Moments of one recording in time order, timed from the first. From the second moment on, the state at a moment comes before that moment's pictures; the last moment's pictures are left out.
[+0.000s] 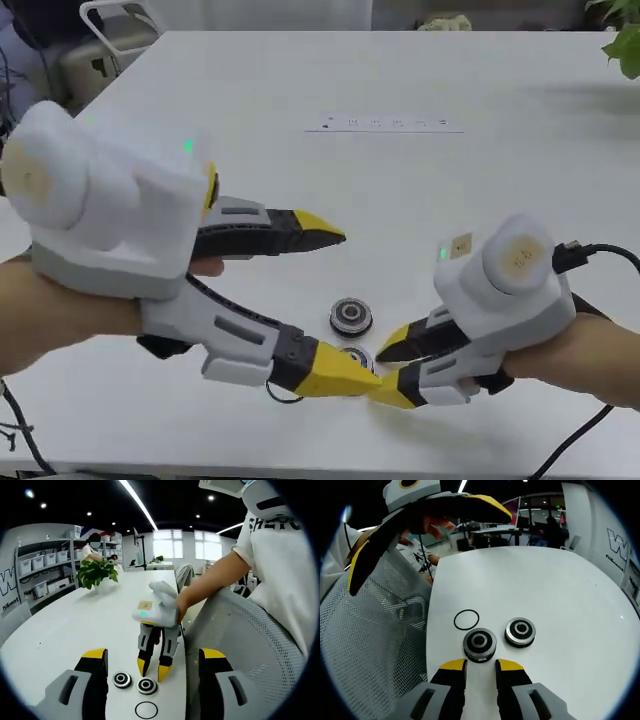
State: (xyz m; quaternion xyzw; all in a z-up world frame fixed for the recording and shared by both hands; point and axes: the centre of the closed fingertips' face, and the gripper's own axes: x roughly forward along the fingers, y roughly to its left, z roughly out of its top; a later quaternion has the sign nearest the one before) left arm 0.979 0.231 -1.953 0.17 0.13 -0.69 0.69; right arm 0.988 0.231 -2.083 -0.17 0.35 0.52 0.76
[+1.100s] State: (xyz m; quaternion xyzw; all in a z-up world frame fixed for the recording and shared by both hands) left arm 0.994 0.230 -2.055 0.19 0.22 -0.66 0.69; right arm 0.989 0.236 -2.084 -0.18 0.34 0.52 0.76
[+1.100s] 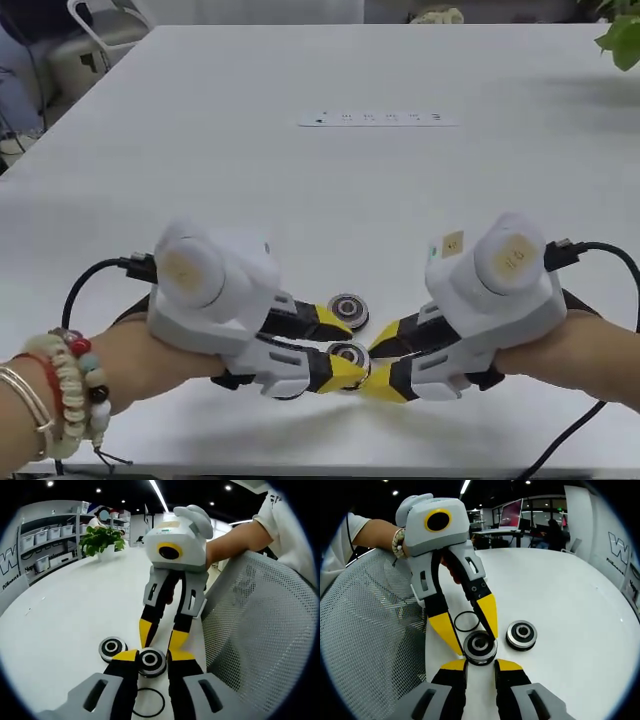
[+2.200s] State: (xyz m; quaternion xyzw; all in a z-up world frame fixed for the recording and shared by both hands) left arm 0.997 0.234 -2.061 0.20 0.19 -0.67 0.69; right arm 0.991 0.236 -2.083 -0.17 0.34 0.52 0.76
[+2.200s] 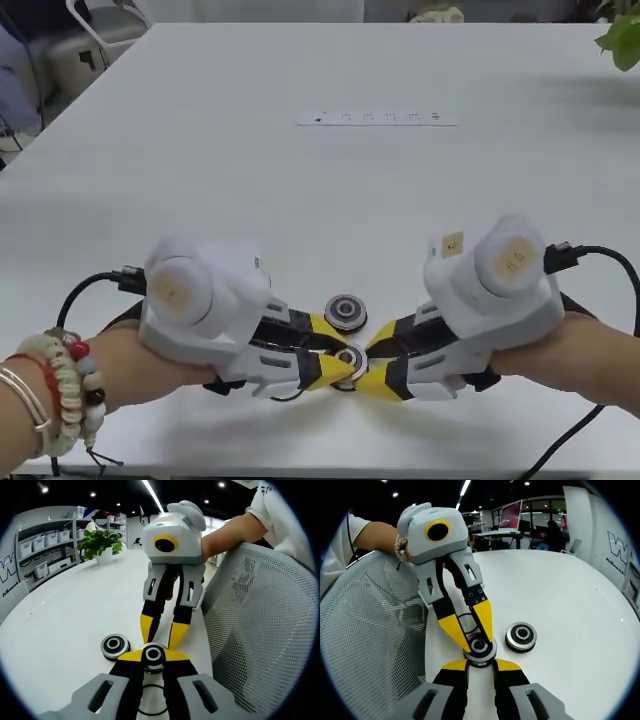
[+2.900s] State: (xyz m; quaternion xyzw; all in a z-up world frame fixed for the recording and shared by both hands) left arm 0.997 0.235 -2.061 0.20 0.19 -0.67 0.69; right arm 0.993 0.232 -2.084 -0.21 0.34 0.52 0.76
